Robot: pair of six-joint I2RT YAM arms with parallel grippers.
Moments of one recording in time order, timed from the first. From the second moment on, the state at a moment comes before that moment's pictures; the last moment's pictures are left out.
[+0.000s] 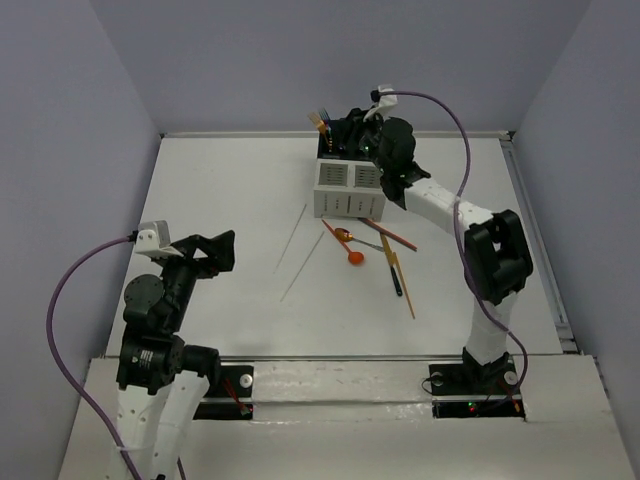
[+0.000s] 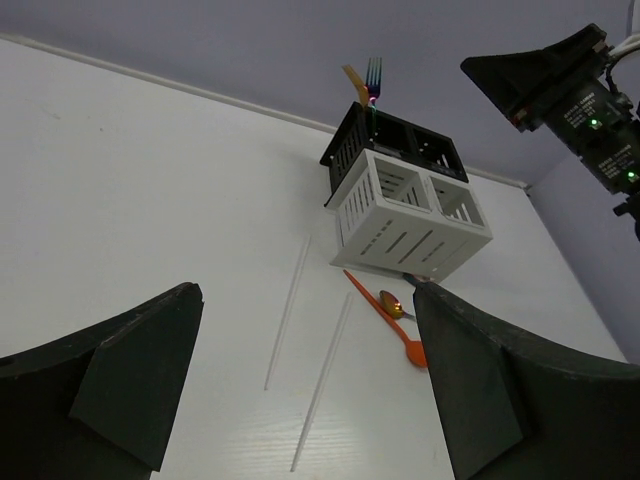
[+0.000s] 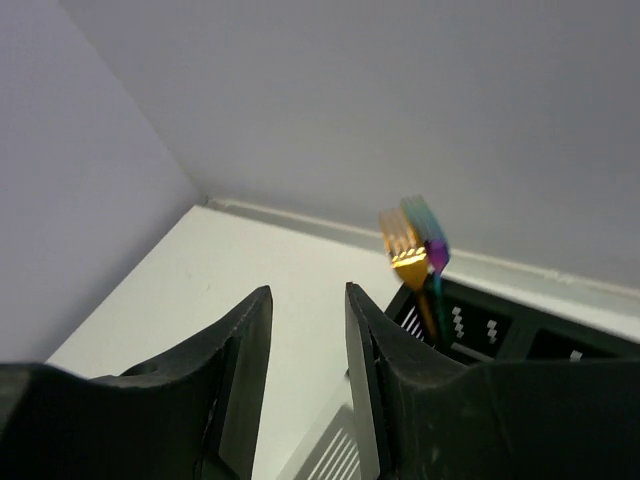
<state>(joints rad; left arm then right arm) -0.17 0.31 0.65 -0.35 0.01 -0.44 0.46 2.00 1.58 0.59 -0.09 0.30</state>
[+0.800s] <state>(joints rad) -0.21 0.23 0.65 -0.34 0.02 -0.44 0.85 1.86 1.24 -0.12 0.25 0.48</state>
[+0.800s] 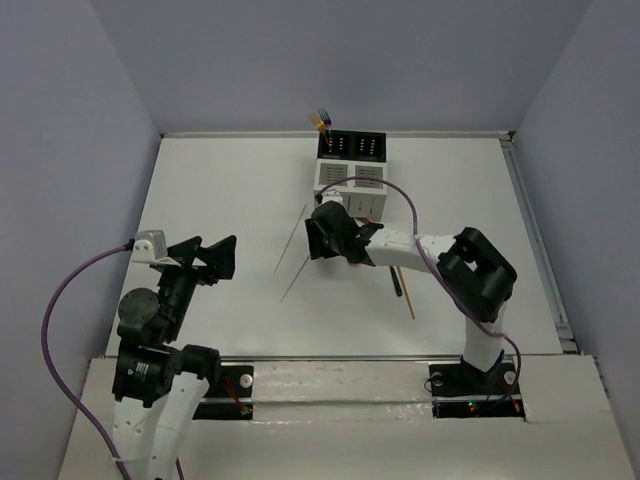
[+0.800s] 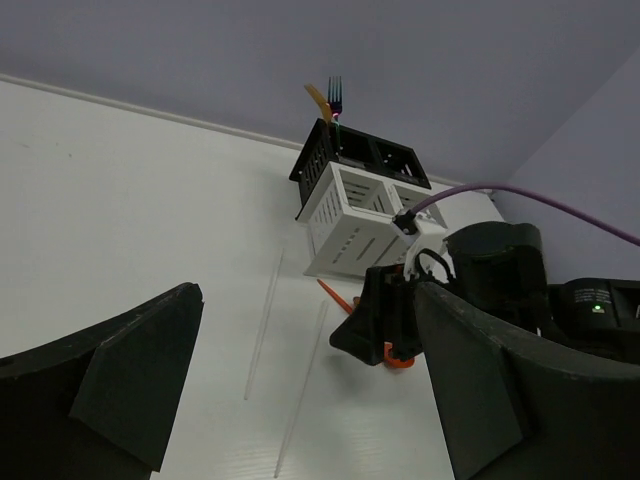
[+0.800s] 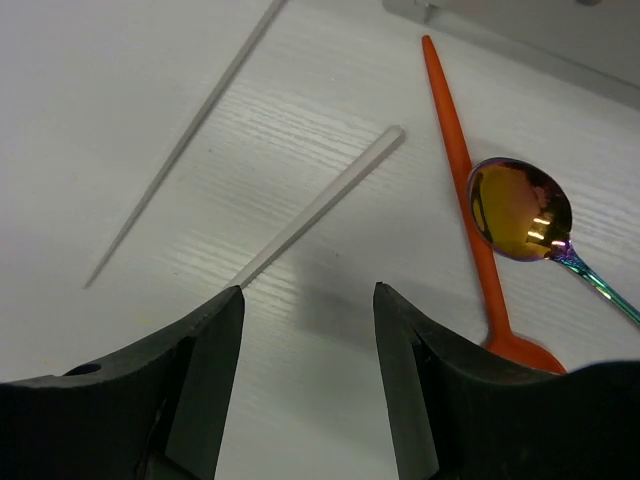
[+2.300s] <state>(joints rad) -0.22 0.22 0.65 -0.34 0.02 -0.44 0.87 2.19 1.65 -0.43 0.23 0.27</state>
